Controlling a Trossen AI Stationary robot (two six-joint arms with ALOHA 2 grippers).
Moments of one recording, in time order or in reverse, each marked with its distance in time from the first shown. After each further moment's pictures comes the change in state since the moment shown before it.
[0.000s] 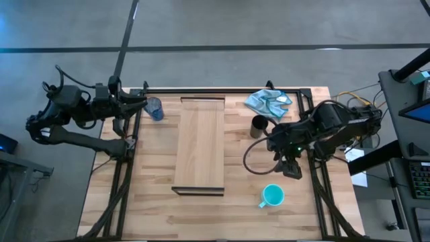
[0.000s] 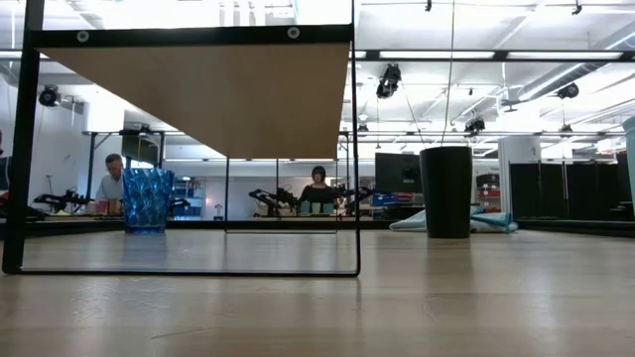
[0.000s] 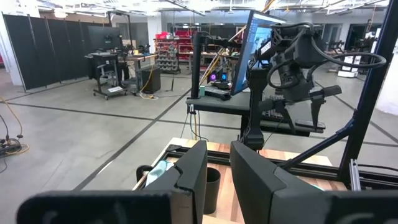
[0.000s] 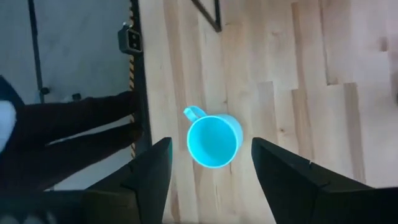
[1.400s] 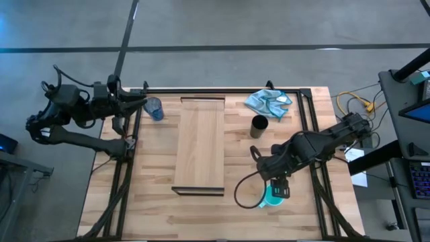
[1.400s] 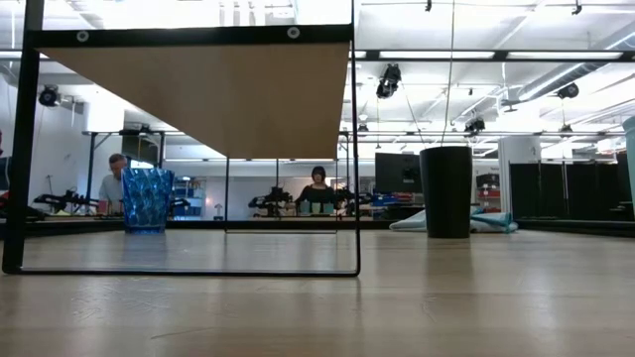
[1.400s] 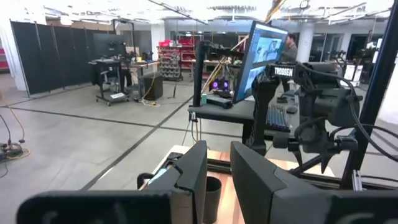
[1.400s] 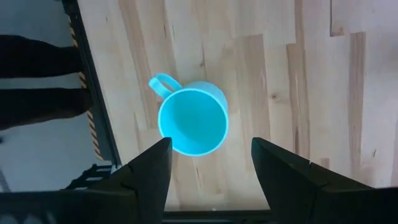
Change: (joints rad) left arm 0.000 0.011 -0.001 0.044 -0.012 0.000; right arm 0.151 0.141 -0.137 0.014 0.109 0.133
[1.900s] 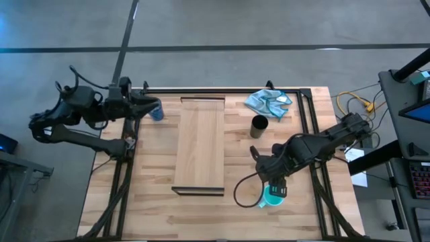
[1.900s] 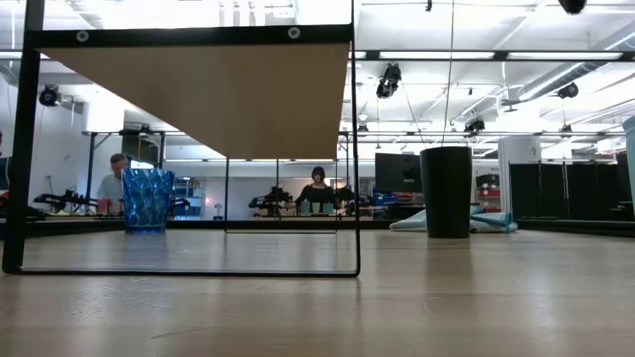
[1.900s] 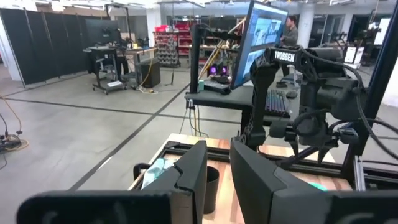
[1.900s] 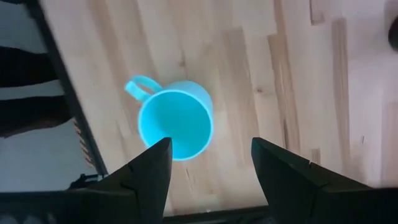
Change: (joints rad) left arm 0.000 0.076 0.004 0.013 0.014 -0.003; right arm 0.001 0.006 -0.051 -0.001 0.050 0.061
